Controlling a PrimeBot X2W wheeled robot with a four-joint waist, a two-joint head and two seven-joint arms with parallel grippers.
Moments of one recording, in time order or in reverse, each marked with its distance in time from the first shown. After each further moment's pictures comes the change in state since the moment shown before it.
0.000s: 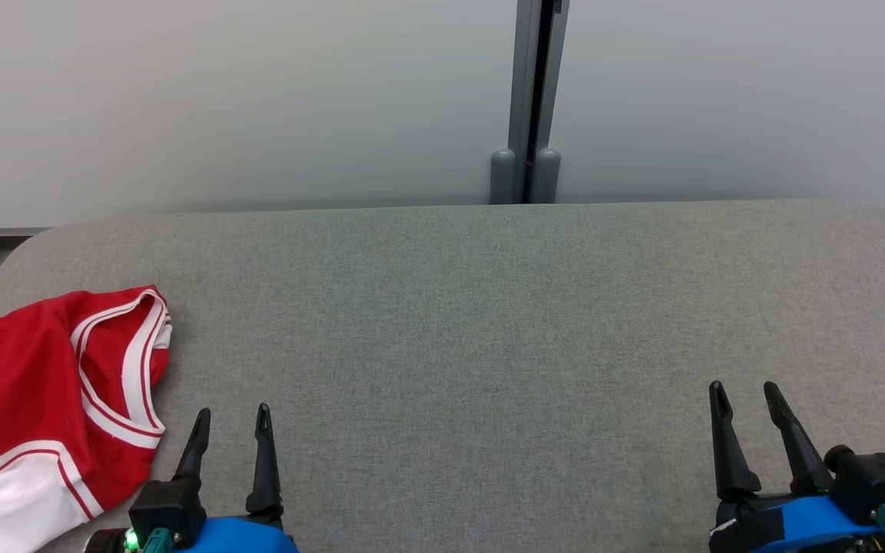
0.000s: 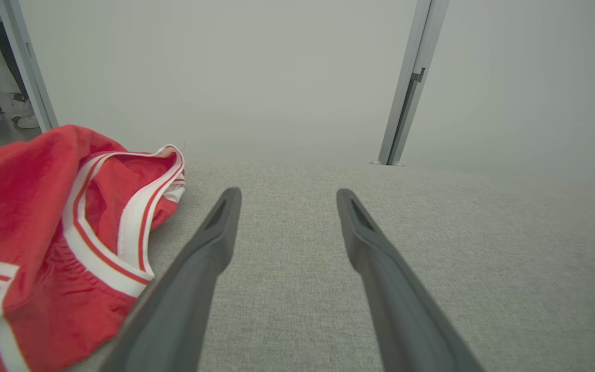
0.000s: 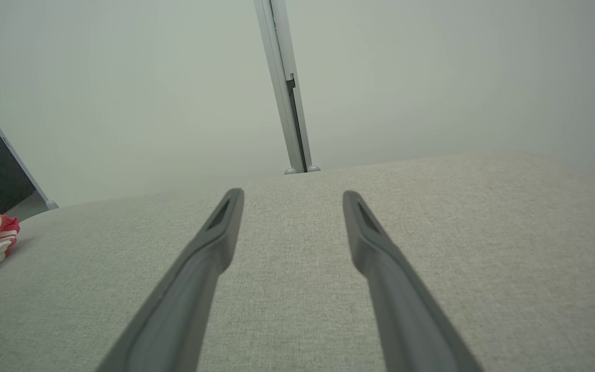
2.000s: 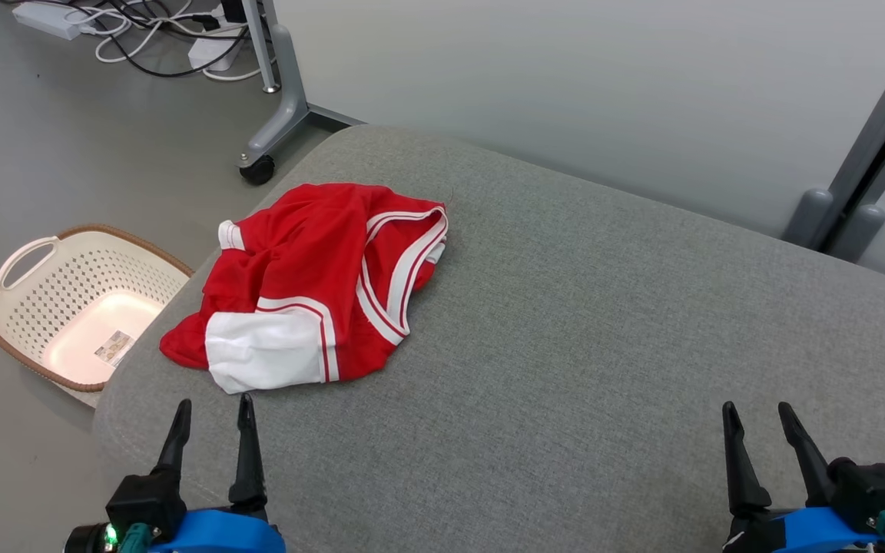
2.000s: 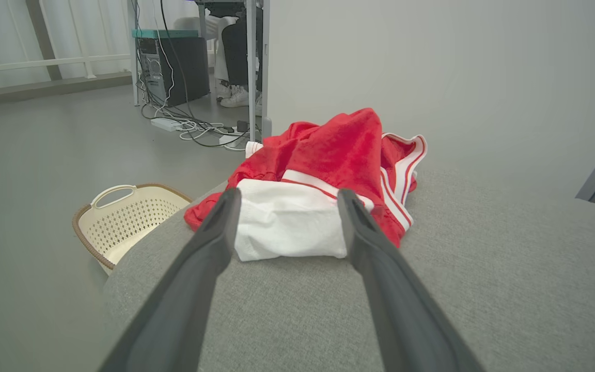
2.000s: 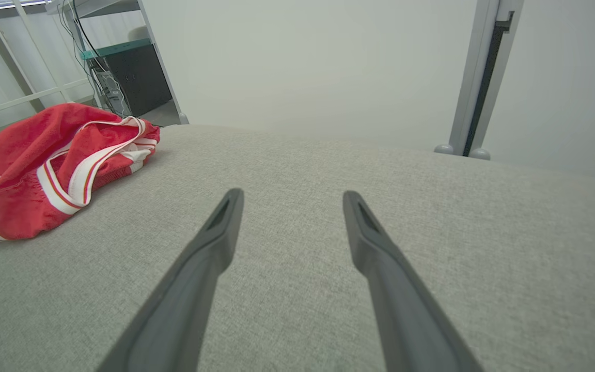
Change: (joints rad) left arm 0.000 0.039 -0.022 -0.029 -0.055 0.035 0.001; right arm 0.001 -0.001 -0.054 0.074 -0.086 0.000 -0.001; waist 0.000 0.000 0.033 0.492
